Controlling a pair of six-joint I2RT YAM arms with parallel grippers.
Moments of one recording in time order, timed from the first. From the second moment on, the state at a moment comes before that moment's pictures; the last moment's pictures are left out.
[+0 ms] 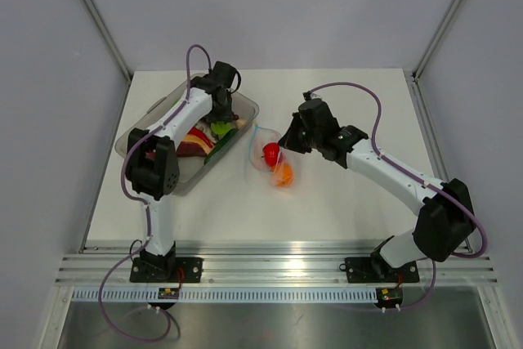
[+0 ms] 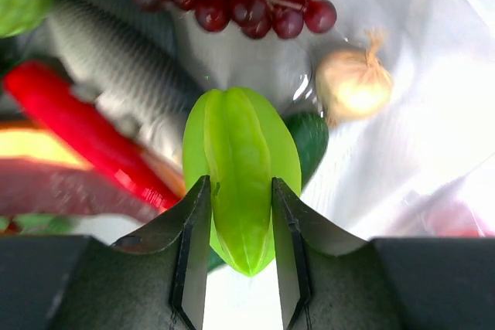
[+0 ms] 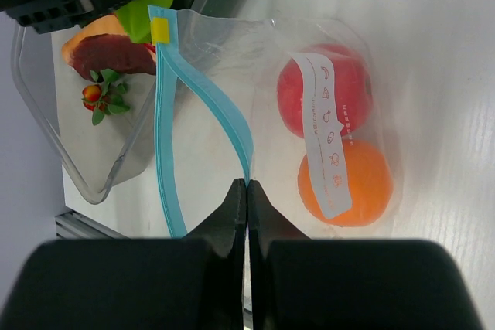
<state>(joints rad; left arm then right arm) -0.36 2.05 1.80 -0.86 -0.25 -0.37 0.66 1.47 1.19 -0.38 0.01 0.80</state>
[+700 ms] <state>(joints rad) -0.52 1.41 1.51 -0.81 0.12 -0.41 0.66 1.47 1.19 -0.38 0.01 0.81</state>
